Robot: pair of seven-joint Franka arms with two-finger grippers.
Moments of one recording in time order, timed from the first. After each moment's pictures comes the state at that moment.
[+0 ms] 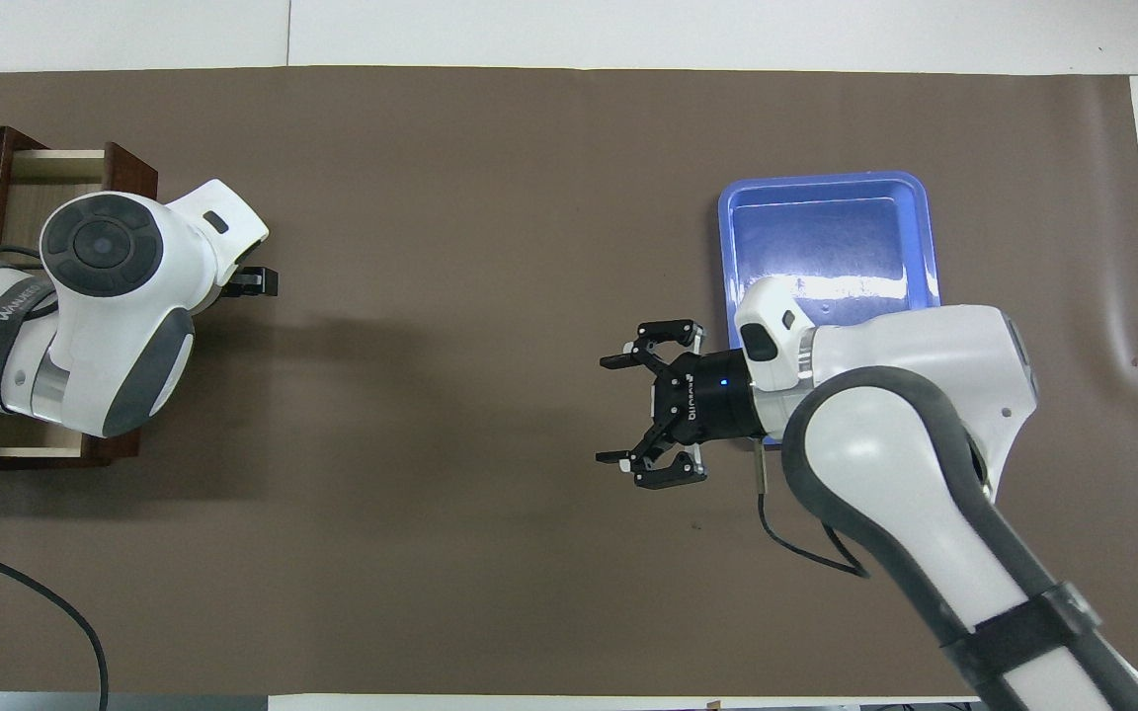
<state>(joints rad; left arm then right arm) -0.15 0.19 -0.06 -1.99 0.41 2.26 -0.36 0.38 0.00 0.03 -2.18 1.16 2.16 -1.72</state>
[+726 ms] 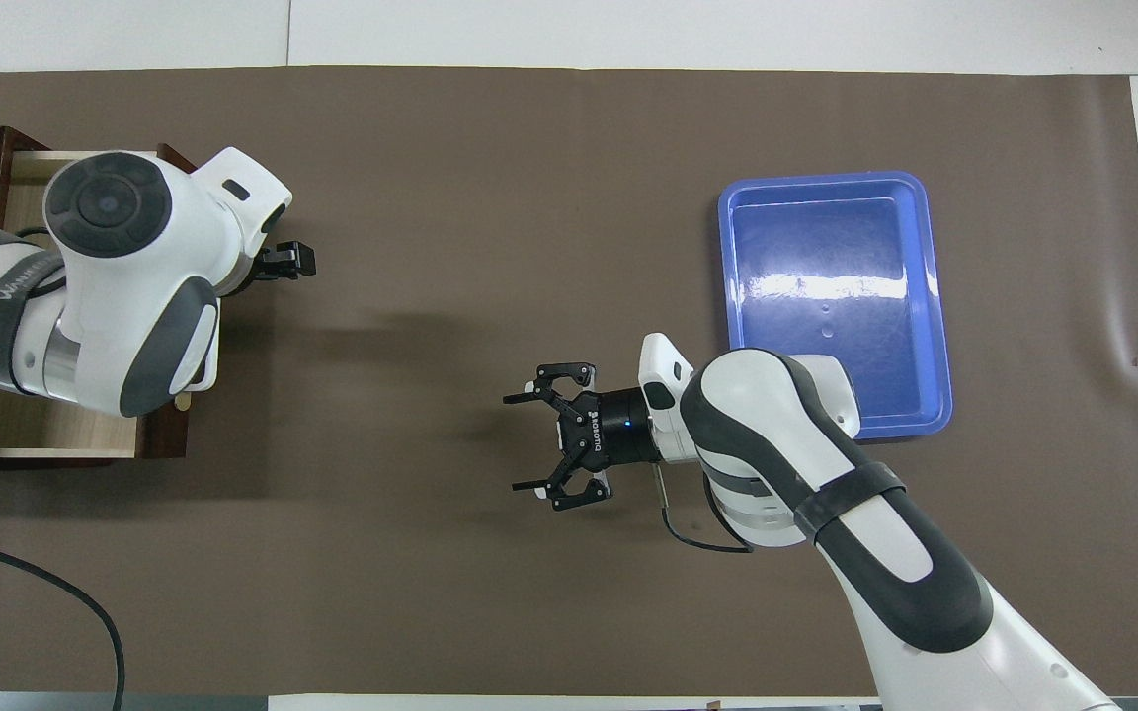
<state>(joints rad) -0.20 0.21 -0.05 -1.83 0.24 2.10 -0.45 0.49 0.25 0.02 -2.16 1.60 2.10 -2.29</state>
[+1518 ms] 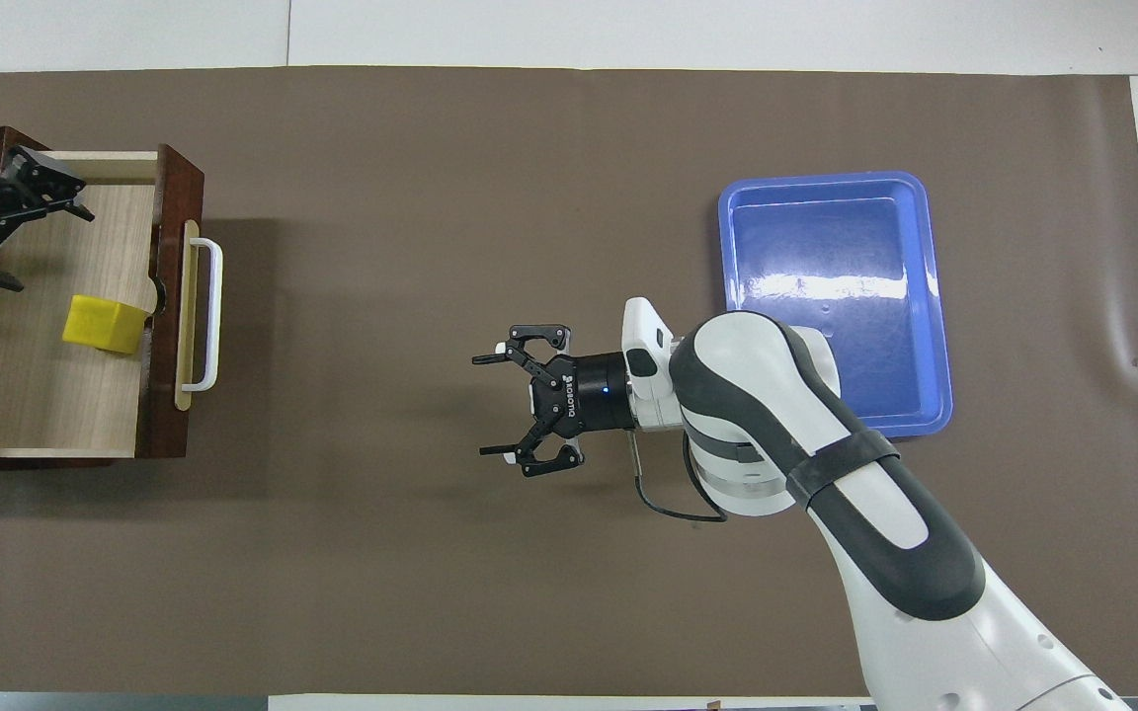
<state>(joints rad) 0.08 0.21 -0.02 -1.61 0.04 1.85 -0.84 0.49 0.31 0.02 -2.04 1.67 2.07 -2.33</state>
